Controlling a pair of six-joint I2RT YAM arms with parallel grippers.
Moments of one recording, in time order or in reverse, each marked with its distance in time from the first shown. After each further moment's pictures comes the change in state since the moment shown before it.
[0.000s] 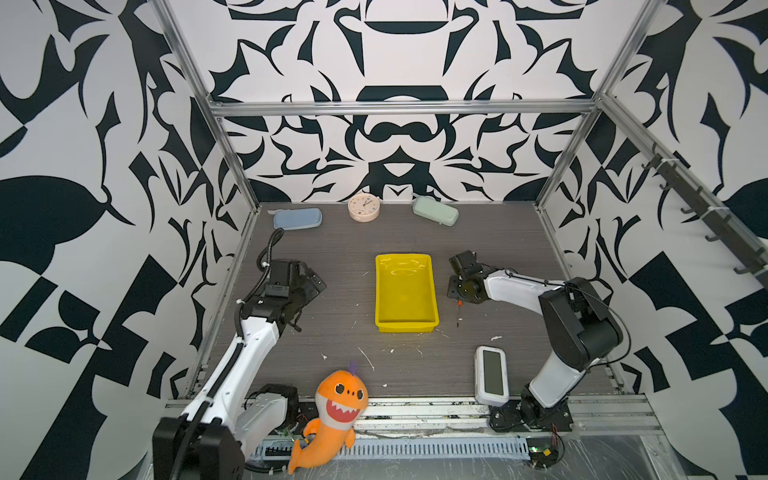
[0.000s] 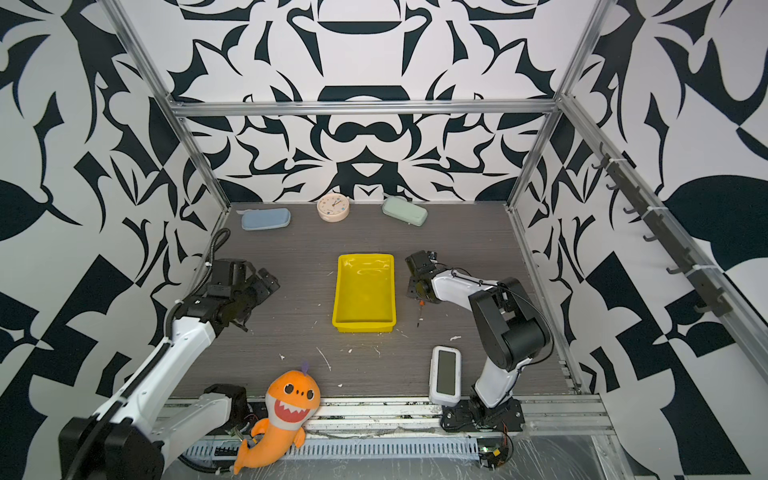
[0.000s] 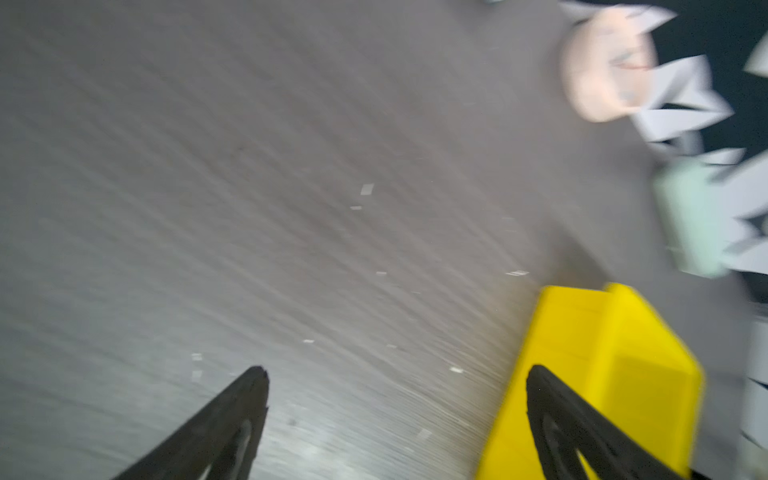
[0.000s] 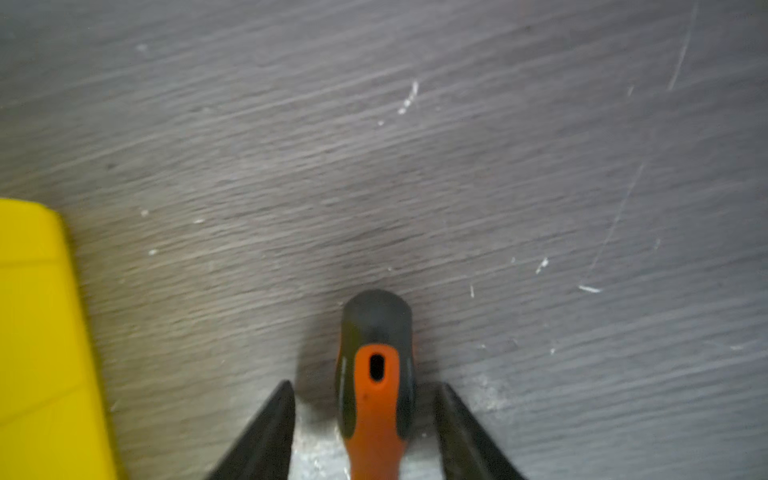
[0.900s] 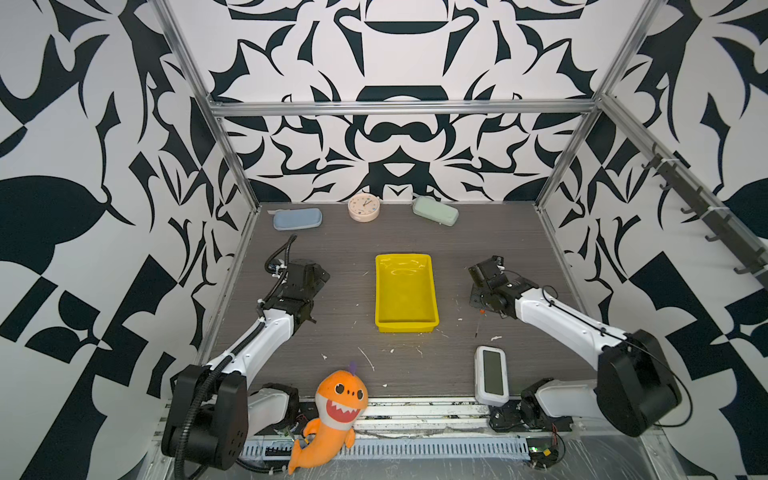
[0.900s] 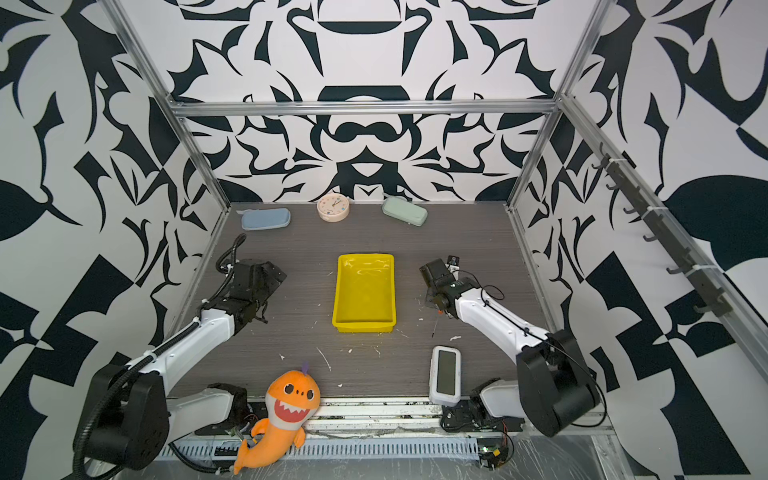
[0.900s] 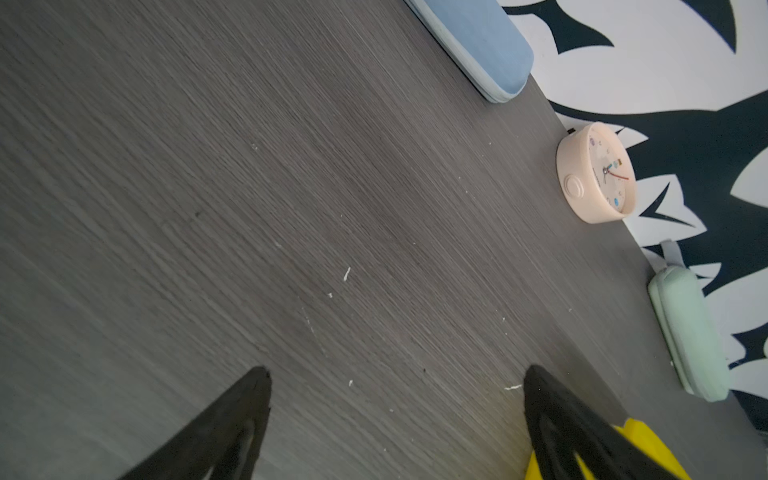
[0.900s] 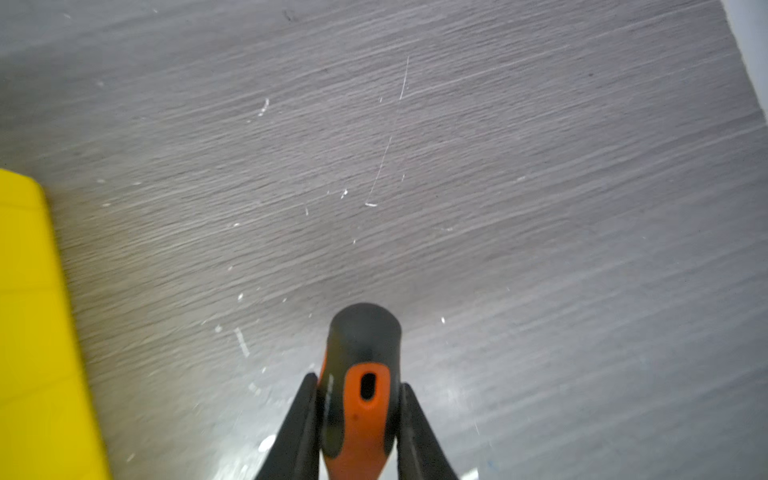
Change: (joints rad) left arm -0.048 0.222 -0.146 0.446 -0.241 -0.159; right arm 0.022 -0.405 -0.100 -0.295 0.140 0.044
